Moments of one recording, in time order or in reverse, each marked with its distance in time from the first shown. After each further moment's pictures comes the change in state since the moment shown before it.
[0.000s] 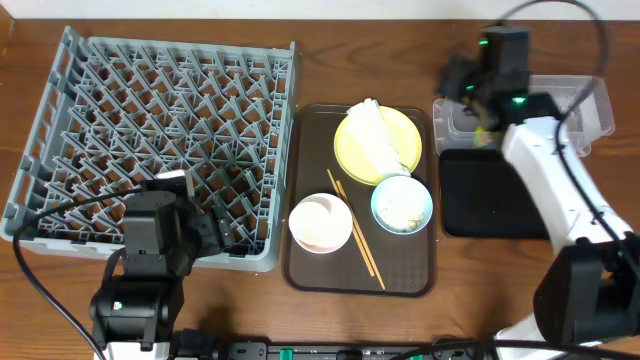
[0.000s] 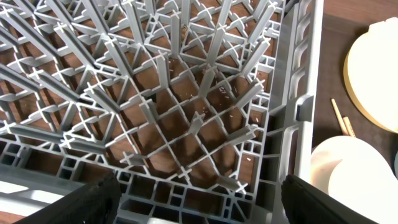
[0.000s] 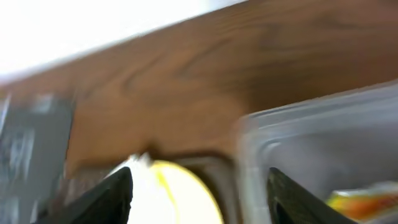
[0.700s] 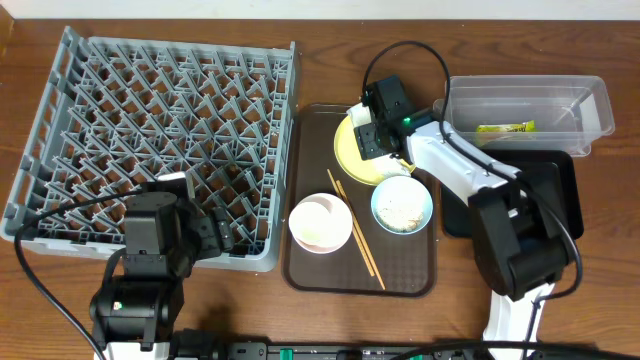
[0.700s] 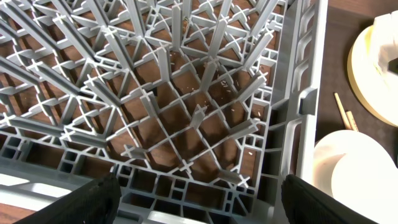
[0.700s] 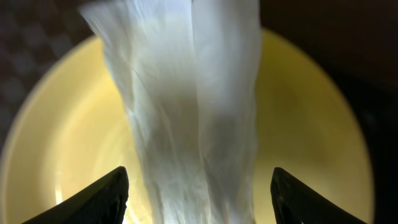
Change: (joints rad) left arm 0.000 0.000 0.000 -0.022 0.000 0.000; right arm 0.260 0.313 0.000 -0.051 0.099 -0.253
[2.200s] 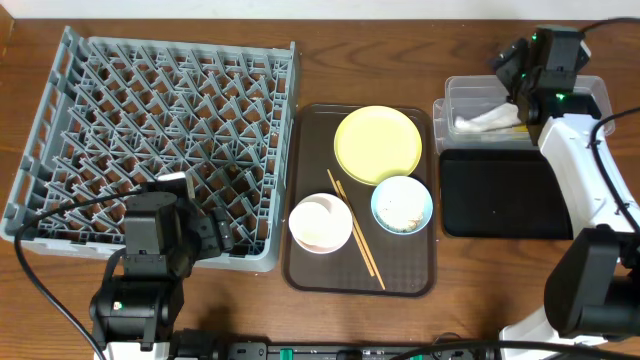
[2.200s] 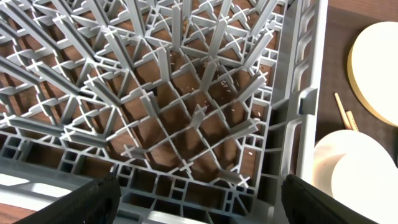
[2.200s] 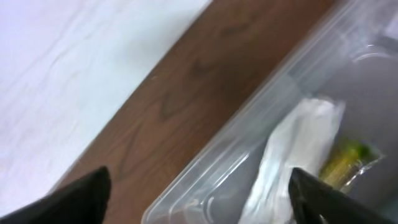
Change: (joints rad) left arm 0.000 0.000 0.000 0.000 0.000 0.000; right arm -0.484 -0.287 -0.001 0.117 0.053 0.644
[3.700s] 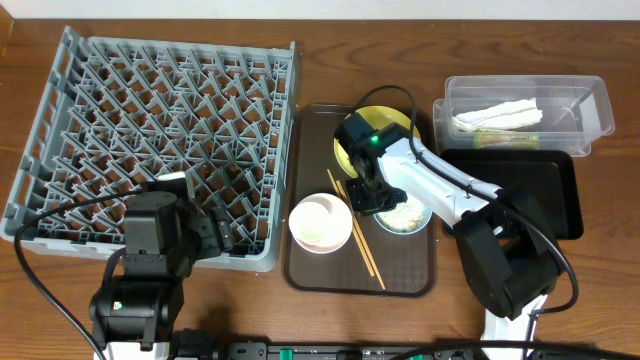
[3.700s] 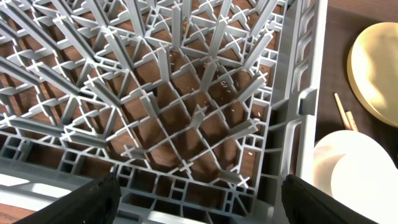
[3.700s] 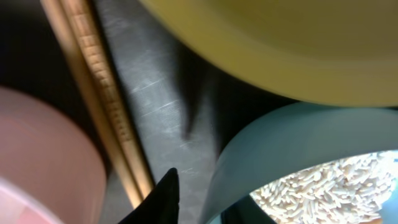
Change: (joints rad) left arm 0.000 0.001 0.002 0.000 0.000 0.000; right arm 0.648 0.236 -0.002 -0.656 -0.185 -0.386
